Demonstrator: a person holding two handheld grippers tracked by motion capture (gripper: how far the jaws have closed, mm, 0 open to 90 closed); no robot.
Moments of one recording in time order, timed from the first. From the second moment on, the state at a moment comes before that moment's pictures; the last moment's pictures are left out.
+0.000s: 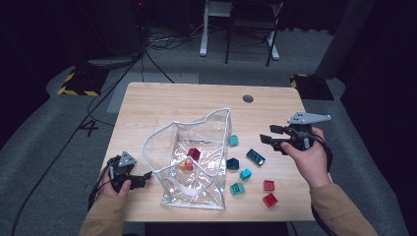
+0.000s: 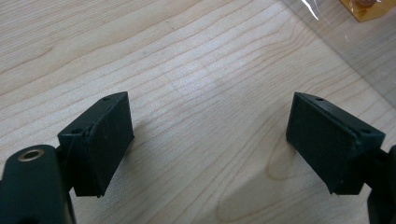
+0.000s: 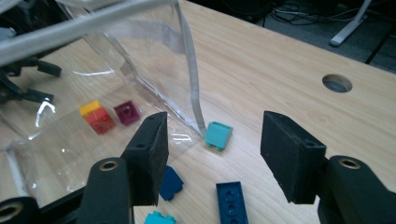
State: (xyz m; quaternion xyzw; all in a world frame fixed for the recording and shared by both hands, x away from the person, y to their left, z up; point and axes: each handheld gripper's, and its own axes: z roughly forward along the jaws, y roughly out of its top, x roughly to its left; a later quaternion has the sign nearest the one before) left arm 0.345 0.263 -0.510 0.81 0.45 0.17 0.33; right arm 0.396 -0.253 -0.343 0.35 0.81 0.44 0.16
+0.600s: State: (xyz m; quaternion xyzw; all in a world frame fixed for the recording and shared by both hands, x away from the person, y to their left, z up) left arm 0.345 0.263 -0.510 0.81 0.44 0.17 0.33; right arm 0.418 -0.268 -0.420 0.38 0.82 0.40 0.16
